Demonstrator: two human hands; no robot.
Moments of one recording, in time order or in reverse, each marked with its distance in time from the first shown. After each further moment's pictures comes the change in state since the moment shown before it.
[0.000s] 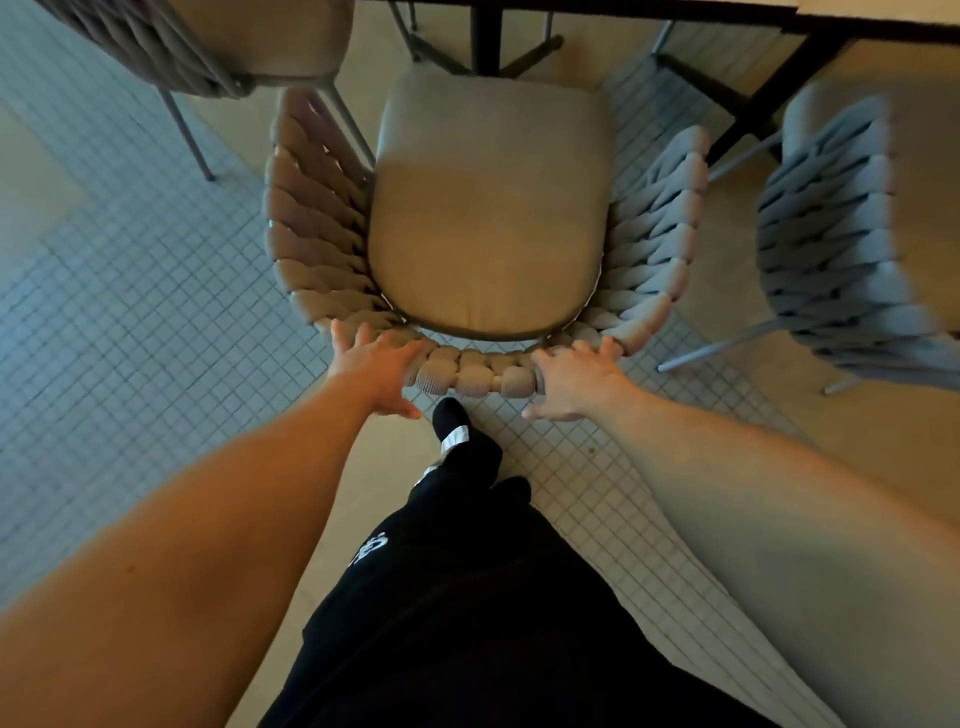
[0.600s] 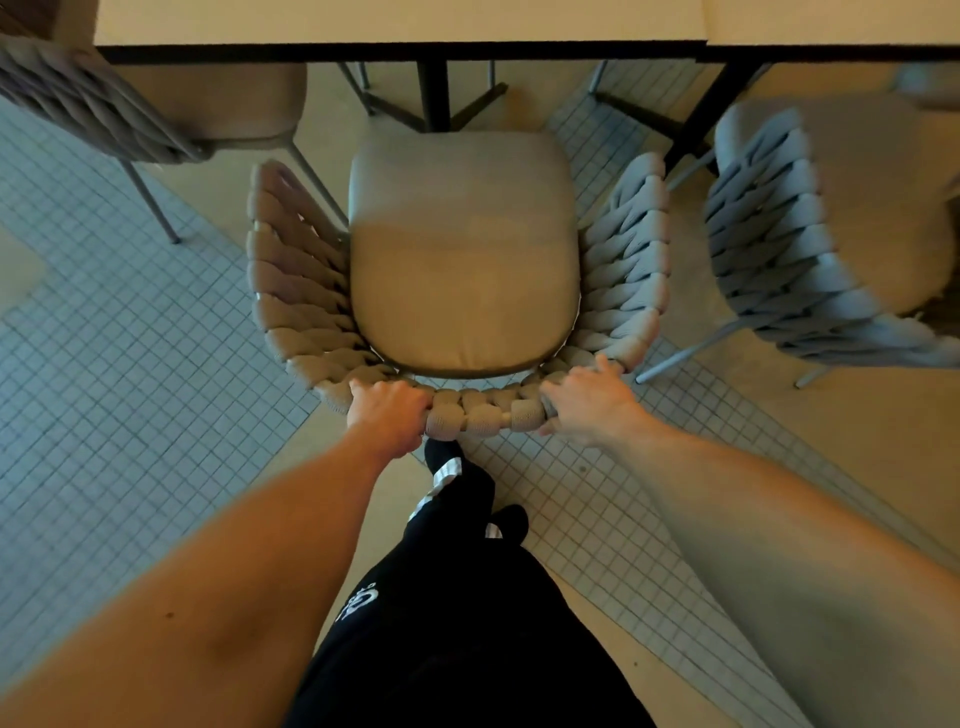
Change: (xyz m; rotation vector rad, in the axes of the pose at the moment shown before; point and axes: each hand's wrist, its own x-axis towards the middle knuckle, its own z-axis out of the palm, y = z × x) left_hand 0.005 0.040 0.006 0.023 0.104 0.059; right_hand -0.027 0.021 0.017 -0.030 0.086 -0.012
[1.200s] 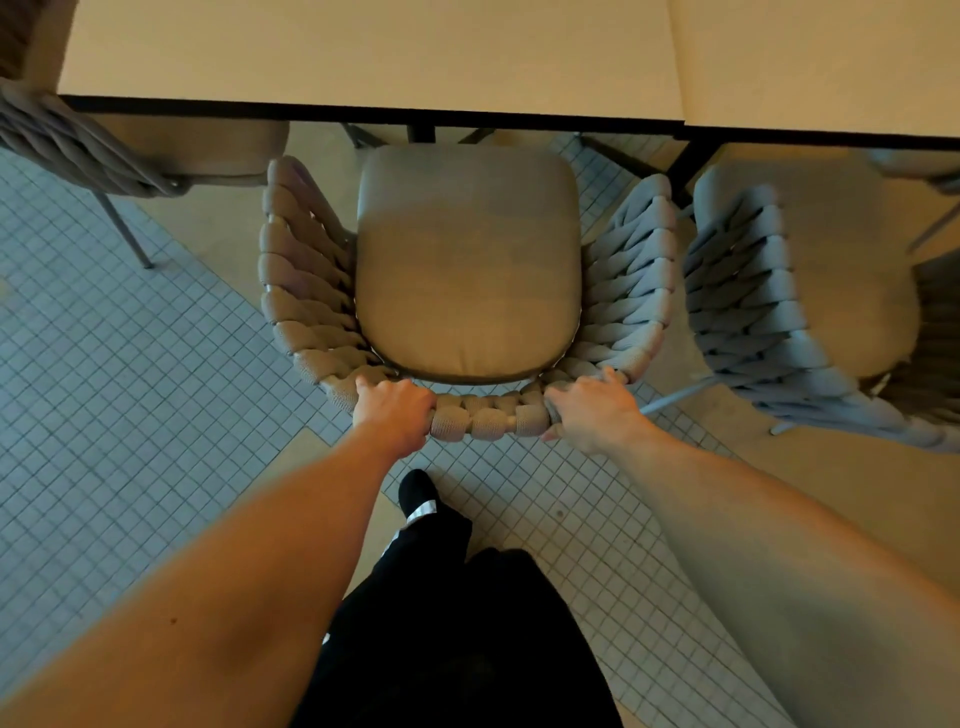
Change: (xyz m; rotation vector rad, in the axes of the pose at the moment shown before) left_hand 0.070 0.020 -0.068 -0.050 0.024 0.002; right_hand 0.039 0.074 -0.042 -0.015 0.015 0.065
